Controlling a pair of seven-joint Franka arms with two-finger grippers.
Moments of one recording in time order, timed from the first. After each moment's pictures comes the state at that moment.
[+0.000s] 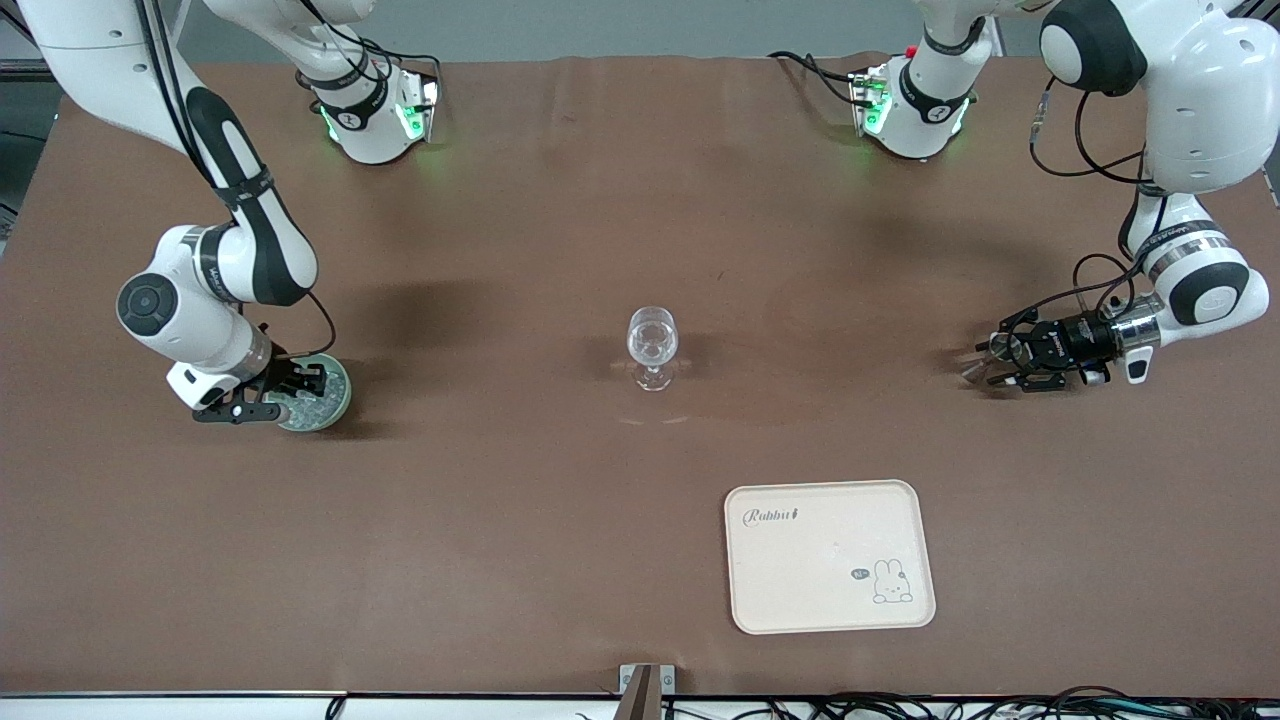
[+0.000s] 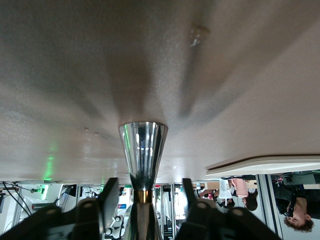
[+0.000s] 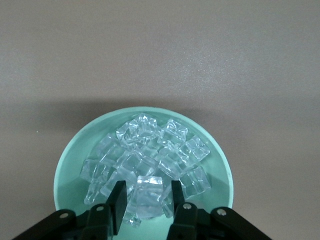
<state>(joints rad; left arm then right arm) -0.10 0.74 0.64 -2.03 -1.35 1.54 -0.32 -0.01 0.35 -0.04 -2.21 0.00 2.55 -0.07</state>
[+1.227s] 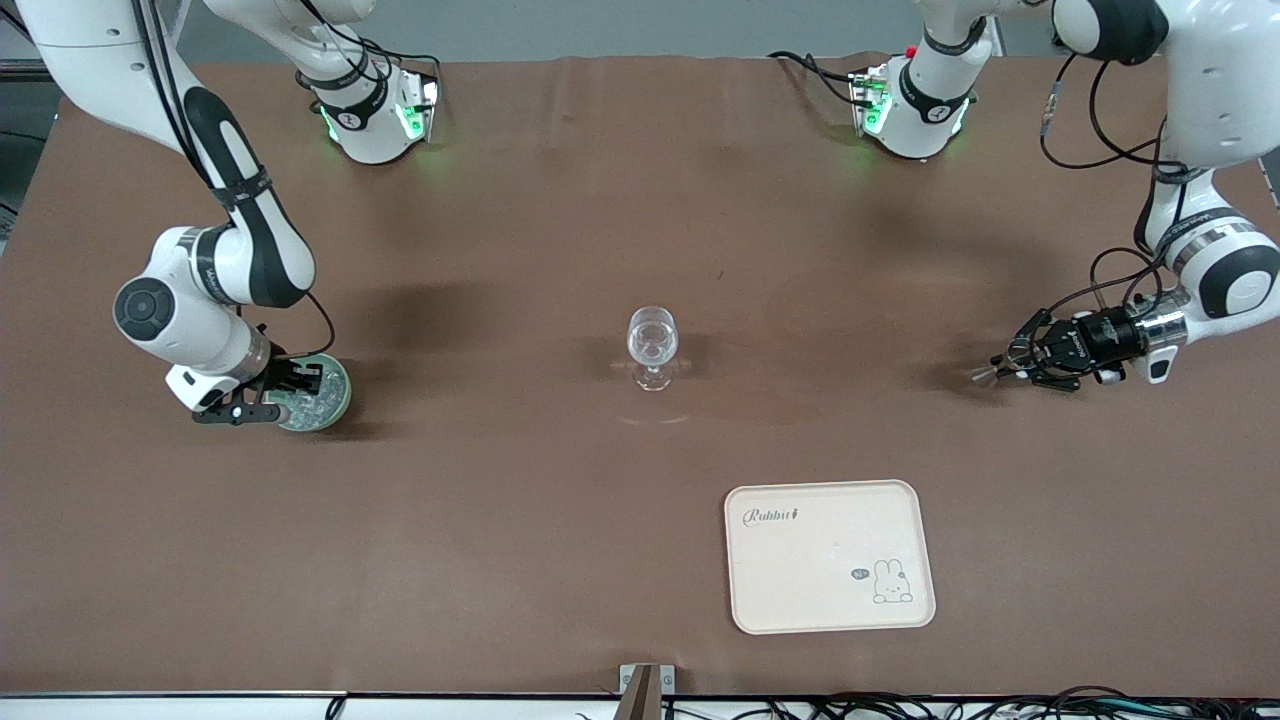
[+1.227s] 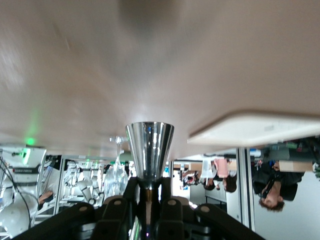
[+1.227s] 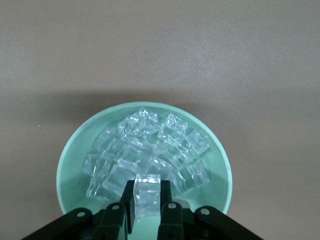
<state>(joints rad) -0.11 0.59 0.63 -2.03 -1.35 1.49 -0.53 -0.01 0.35 -0.04 -2.16 0.00 2.44 -0.07</state>
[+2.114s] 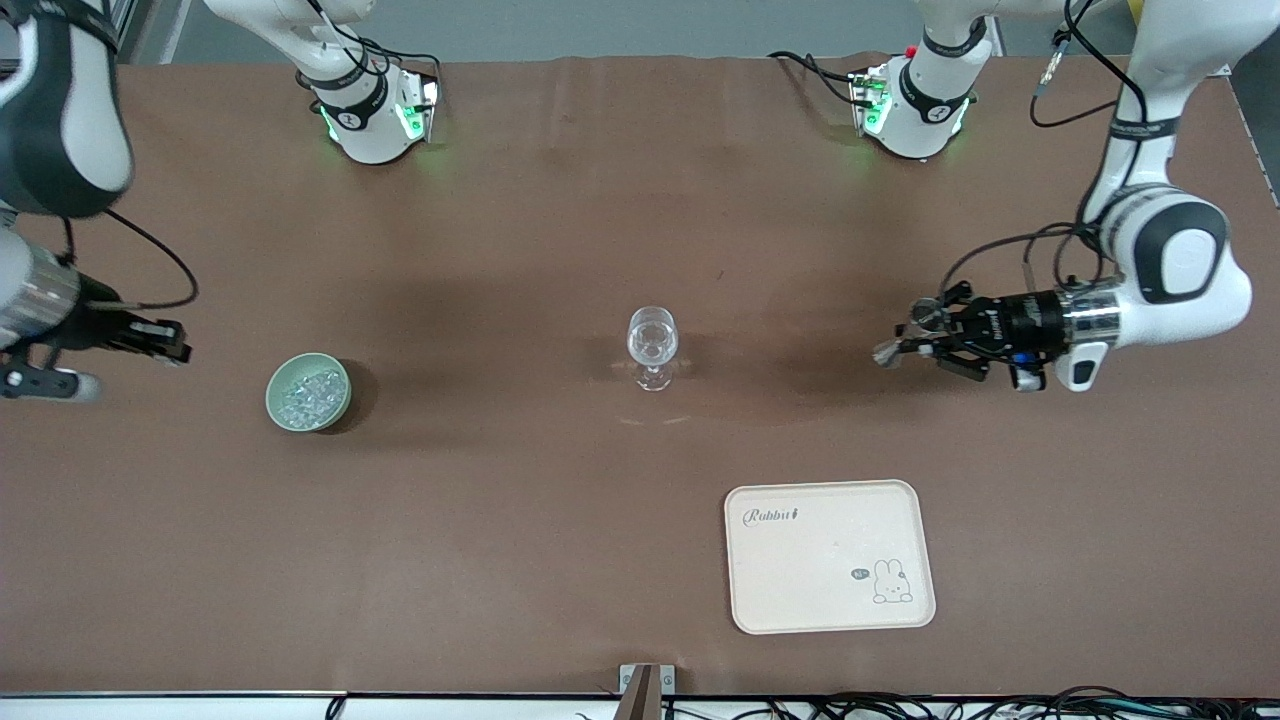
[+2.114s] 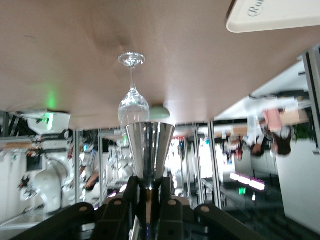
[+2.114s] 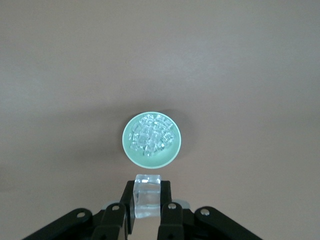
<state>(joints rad) -0.11 0.21 0.15 -2.13 -1.34 1.78 -0.75 -0.02 0.11 -0.05 -1.64 0.00 1.71 0.03</state>
